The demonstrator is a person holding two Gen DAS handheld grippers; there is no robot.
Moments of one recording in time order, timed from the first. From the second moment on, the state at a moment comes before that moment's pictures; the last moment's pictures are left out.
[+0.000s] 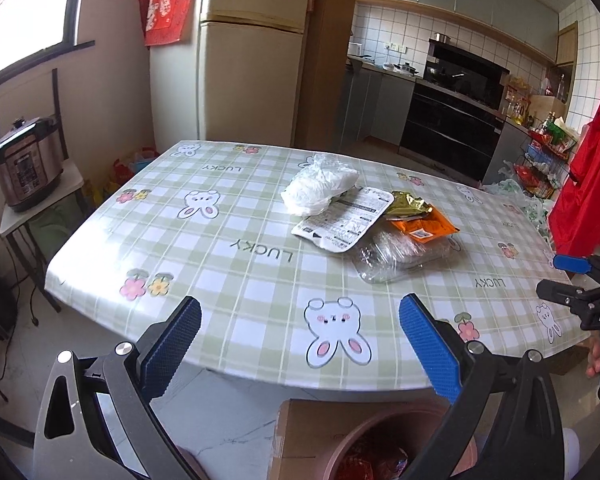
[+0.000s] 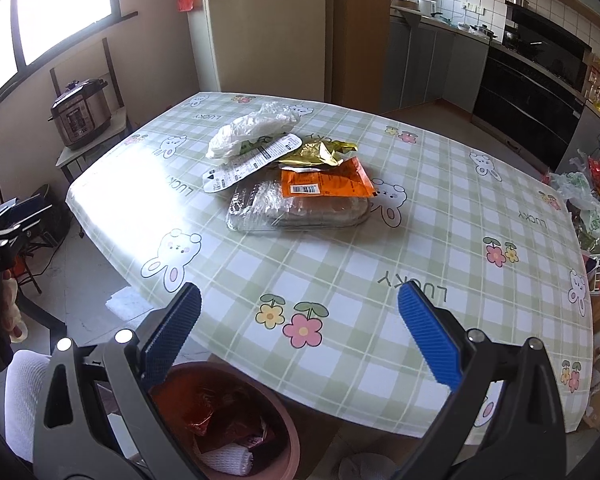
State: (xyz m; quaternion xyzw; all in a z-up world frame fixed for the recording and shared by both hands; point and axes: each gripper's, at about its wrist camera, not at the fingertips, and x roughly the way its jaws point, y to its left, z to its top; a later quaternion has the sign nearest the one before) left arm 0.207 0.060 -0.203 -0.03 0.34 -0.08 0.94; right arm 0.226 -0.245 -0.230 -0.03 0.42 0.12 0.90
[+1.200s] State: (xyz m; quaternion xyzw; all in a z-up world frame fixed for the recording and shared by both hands) left arm 0.465 0.063 -0.266 -0.06 0.41 -0.13 0.90; right arm 0.396 -0.227 -0.276 0.03 0.46 0.21 0.86
